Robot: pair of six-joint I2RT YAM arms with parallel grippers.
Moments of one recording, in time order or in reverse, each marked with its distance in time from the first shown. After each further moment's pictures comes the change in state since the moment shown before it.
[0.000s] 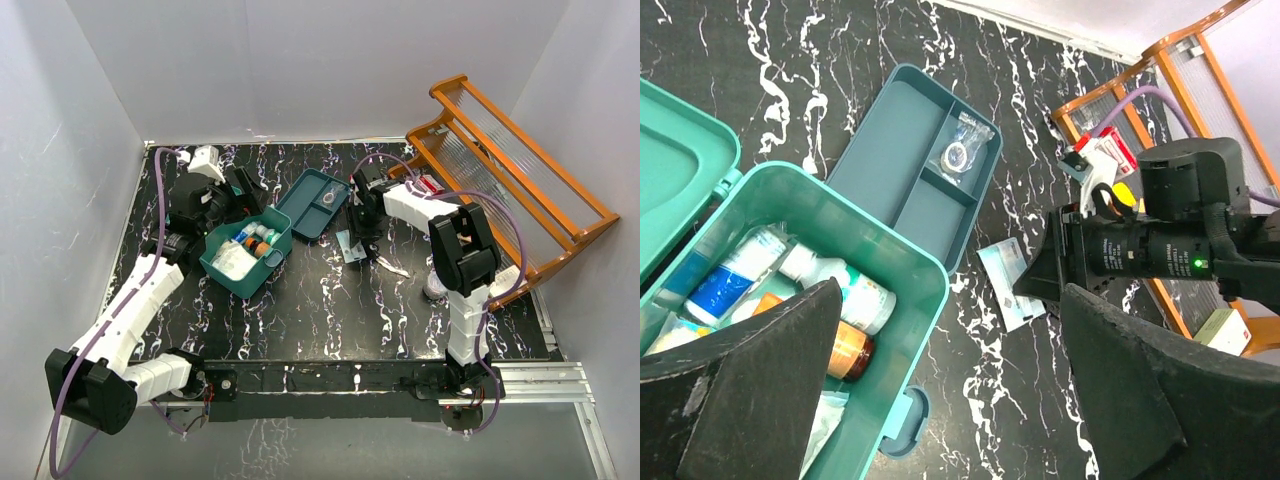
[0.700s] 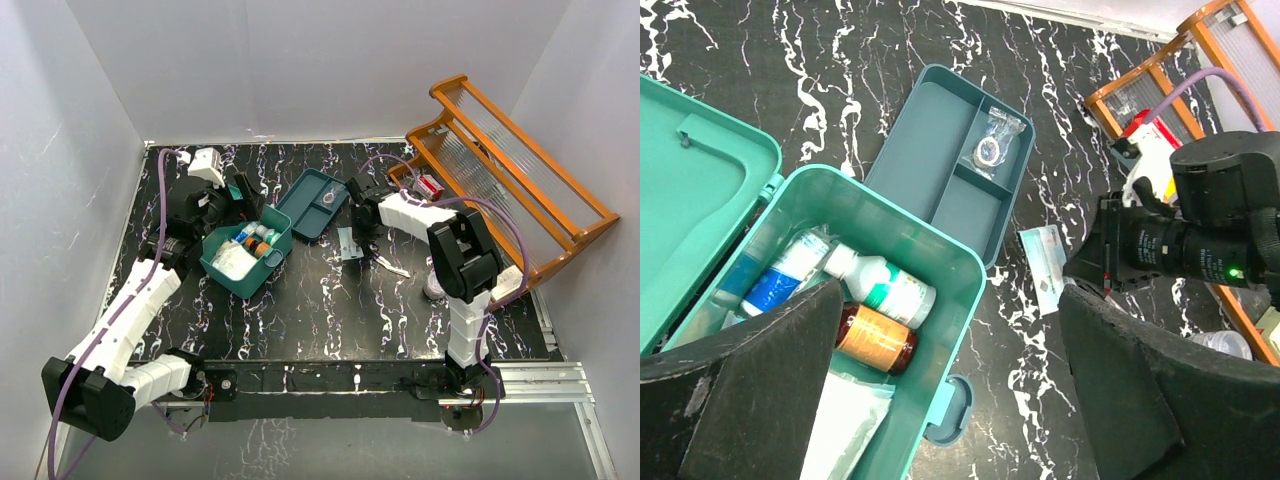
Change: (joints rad) left arm 0.000 -0.030 -0.026 -0.021 -0.022 0.108; right arm 0.072 -0.047 -0.081 0.088 0.259 0.171
